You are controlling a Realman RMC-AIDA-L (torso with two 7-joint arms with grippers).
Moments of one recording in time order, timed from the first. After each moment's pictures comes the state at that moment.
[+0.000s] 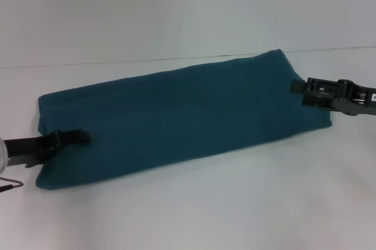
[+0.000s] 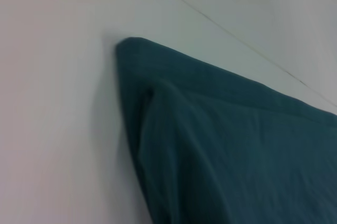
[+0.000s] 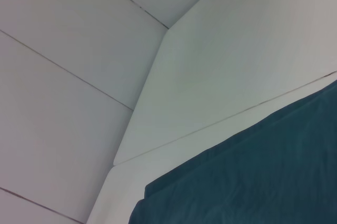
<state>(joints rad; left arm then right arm) -0.60 -2.07 0.70 0.64 2.30 1.03 -2.49 0.56 1.92 -0.58 -0.57 -1.96 -1.46 2.19</state>
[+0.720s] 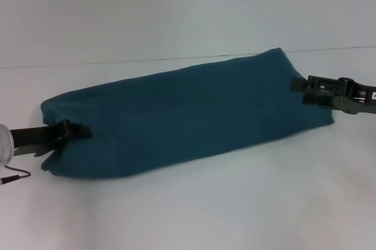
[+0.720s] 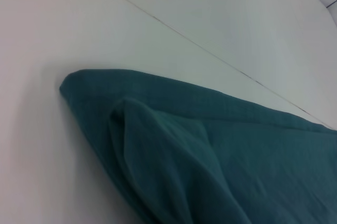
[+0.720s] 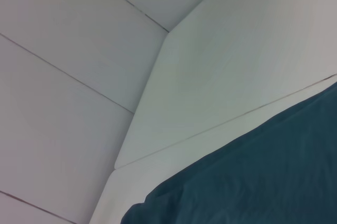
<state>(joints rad) -0.62 -2.07 0.71 0.67 2.25 1.07 -2.47 0.56 1.92 -0.57 -0.57 -1.96 -1.46 2.19</state>
